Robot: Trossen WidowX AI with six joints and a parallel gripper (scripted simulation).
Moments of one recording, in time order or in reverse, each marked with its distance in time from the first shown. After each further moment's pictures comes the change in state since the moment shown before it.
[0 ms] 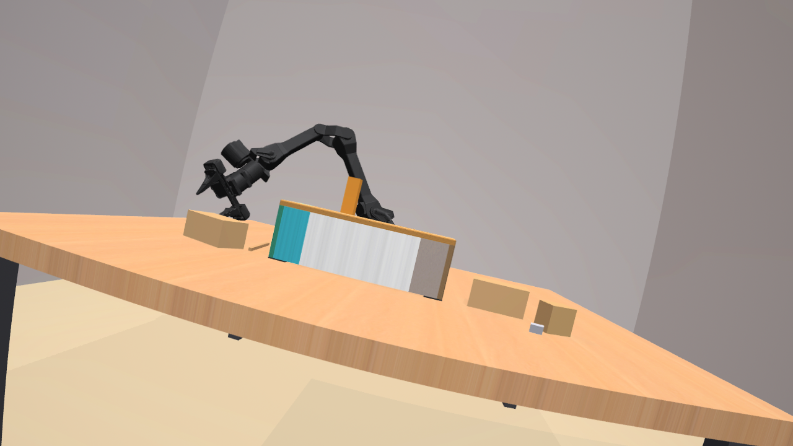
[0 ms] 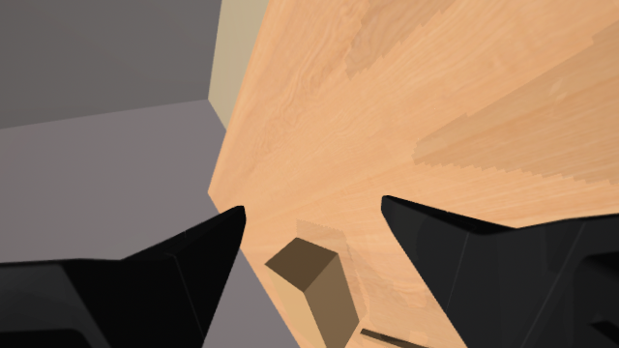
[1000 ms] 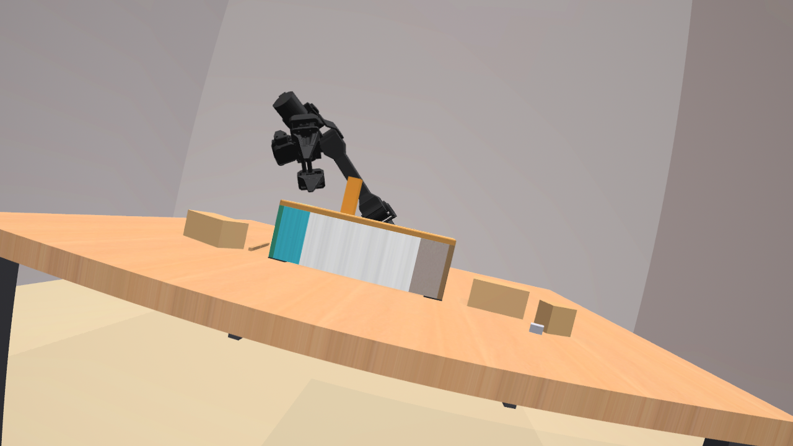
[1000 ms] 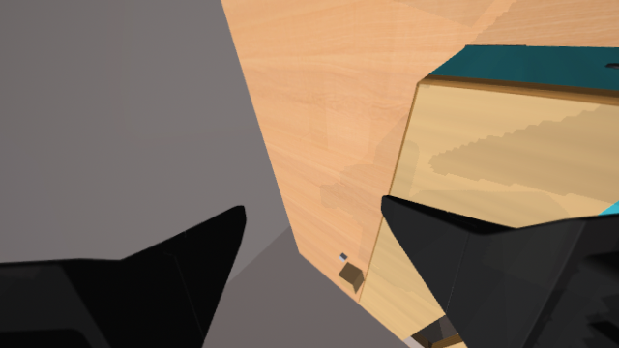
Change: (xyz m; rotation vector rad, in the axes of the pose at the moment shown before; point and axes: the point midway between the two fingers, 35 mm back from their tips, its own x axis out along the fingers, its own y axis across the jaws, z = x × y) arm -0.047 0.054 -0.367 -0.362 0.695 -0.147
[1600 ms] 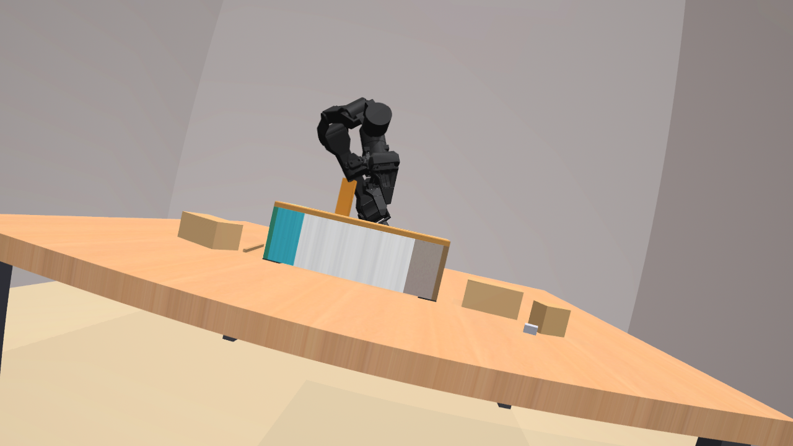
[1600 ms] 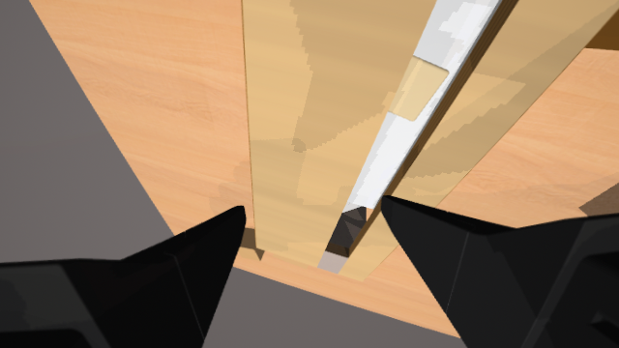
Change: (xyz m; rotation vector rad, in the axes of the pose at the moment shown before) arm 0.032 -0.072 -0.170 -0.034 0.056 -0.554
